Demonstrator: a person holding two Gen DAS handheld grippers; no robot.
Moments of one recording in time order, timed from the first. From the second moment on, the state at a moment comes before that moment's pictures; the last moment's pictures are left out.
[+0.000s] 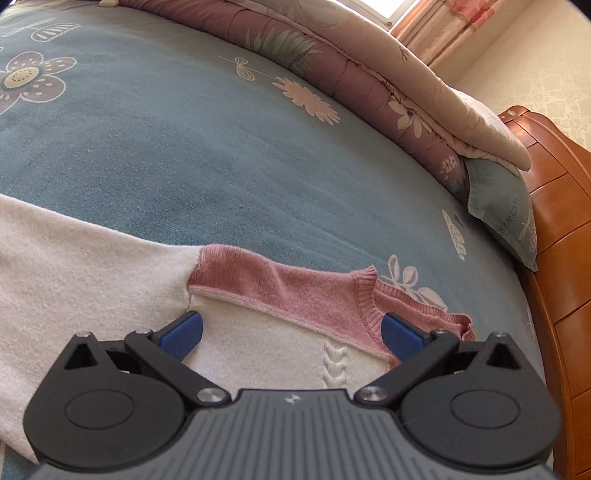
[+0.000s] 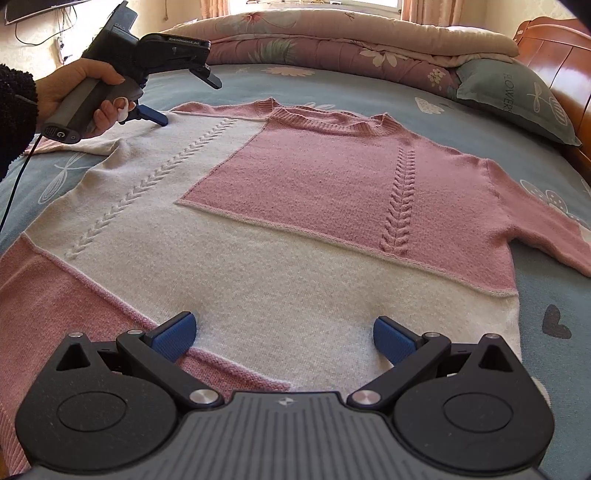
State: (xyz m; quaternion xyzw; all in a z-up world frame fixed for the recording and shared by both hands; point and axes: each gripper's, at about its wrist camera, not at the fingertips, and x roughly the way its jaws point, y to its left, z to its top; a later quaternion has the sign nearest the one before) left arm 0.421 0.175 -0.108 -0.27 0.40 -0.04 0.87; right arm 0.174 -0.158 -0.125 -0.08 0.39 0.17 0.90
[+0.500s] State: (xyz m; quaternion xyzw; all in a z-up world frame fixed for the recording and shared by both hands) left arm 0.444 0.159 -0.105 -0.28 0.38 -0.06 0.88; right arm 0.171 -0.160 -0.126 -0.07 0.38 0.18 0.90
